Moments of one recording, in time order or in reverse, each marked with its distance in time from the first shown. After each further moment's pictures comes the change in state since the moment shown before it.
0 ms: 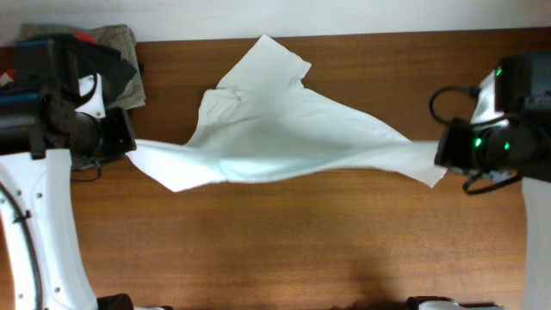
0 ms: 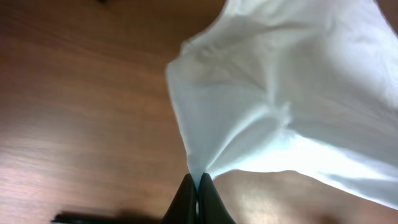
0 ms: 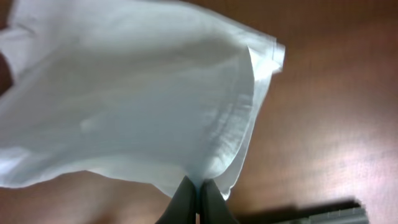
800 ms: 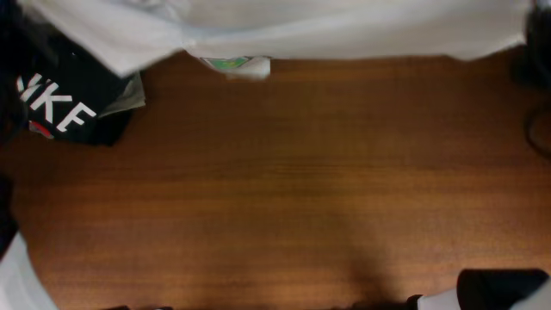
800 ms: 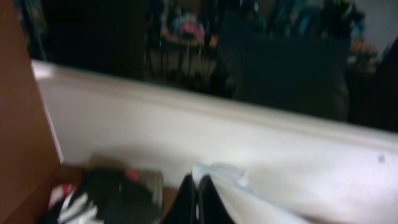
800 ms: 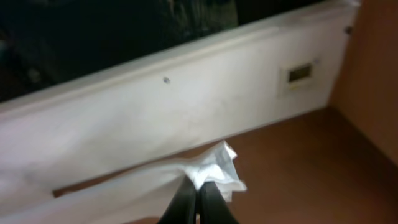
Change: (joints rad) left arm 0.004 -0.024 0.501 0.579 -0.091 0.000; right arm 0.010 0.235 0.917 0.159 0.171 -0.053
